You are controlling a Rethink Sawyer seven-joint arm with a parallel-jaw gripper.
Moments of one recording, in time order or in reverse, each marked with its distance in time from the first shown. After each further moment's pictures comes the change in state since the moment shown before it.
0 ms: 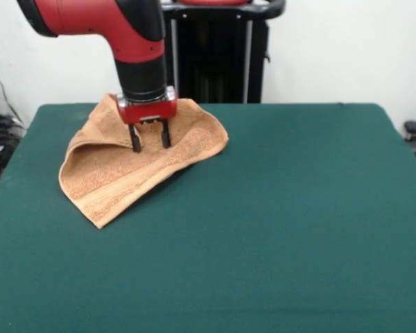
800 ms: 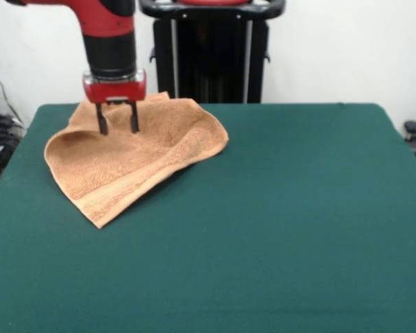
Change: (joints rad) arm -0.089 -0.127 -0.002 0.044 -0.001 0.000 0.000
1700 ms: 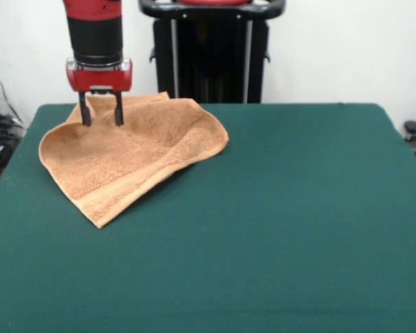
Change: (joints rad) arm -0.005 -0.043 -0.001 0.004 0.000 0.000 0.000
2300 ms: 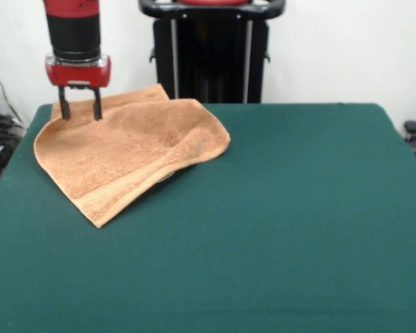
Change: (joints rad) arm -0.103 0.004 0.001 0.000 -0.055 0.000 0.000
